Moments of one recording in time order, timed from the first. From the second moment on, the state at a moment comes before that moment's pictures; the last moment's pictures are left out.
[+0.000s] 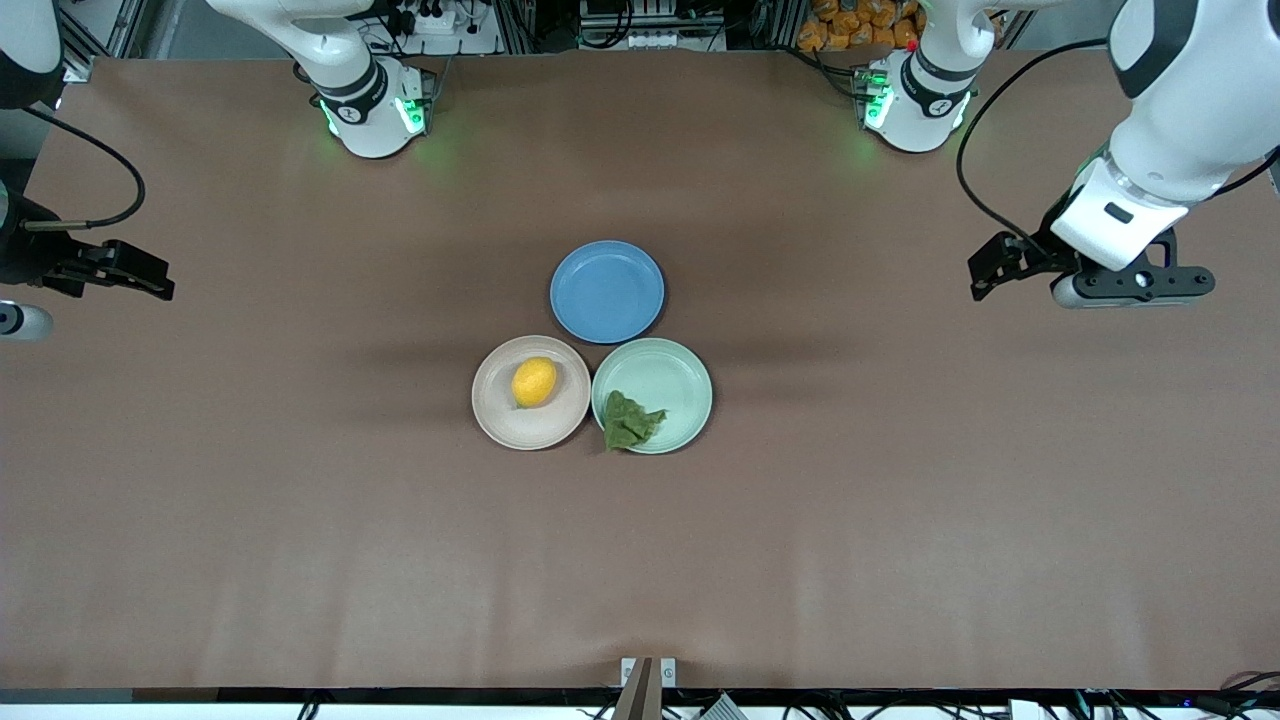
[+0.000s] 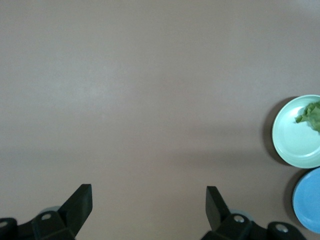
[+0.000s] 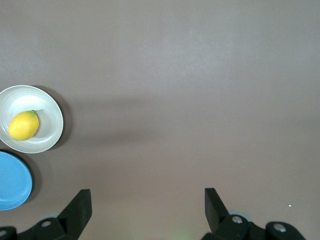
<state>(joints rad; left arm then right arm) -0.07 -0.09 -0.12 -1.87 -0.04 1.86 -0.21 0.03 0.12 -0.03 -1.44 -0.04 1.46 0.03</state>
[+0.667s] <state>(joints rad) -0.08 -0.08 -0.11 -1.68 -0.04 1.64 -0.18 0.03 0.12 -0.04 -1.44 -0.03 1.46 0.03</state>
